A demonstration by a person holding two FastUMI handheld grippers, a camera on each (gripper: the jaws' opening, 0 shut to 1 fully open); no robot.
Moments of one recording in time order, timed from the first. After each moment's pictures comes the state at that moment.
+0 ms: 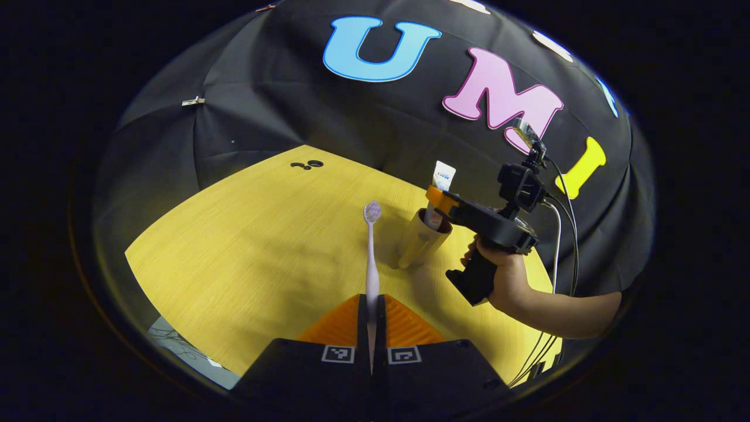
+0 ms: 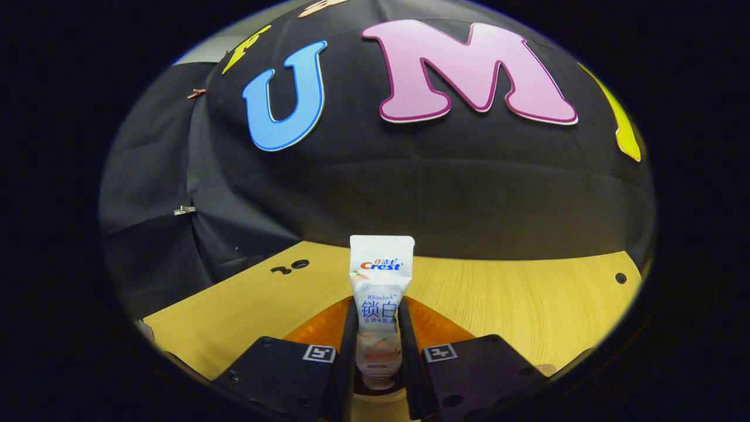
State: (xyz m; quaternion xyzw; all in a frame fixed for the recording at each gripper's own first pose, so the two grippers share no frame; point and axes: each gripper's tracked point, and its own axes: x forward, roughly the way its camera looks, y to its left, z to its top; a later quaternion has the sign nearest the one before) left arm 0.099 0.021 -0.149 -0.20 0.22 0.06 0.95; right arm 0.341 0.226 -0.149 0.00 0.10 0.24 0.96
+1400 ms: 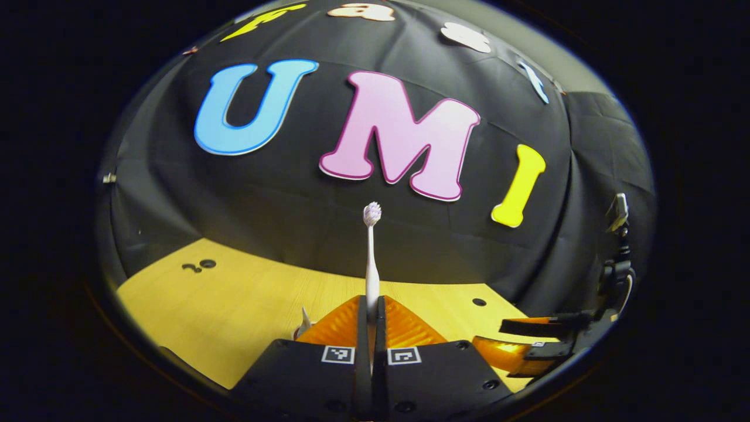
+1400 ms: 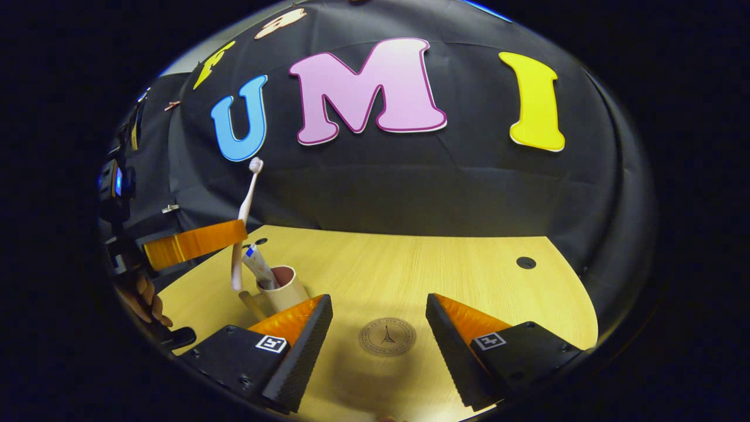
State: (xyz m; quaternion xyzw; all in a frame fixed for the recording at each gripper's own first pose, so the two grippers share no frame) left arm 0.286 -0.095 -0.028 -0.07 0.00 -0.07 1.00; right arm 0.243 -0.010 -0.120 0.00 0.14 0.15 0.98
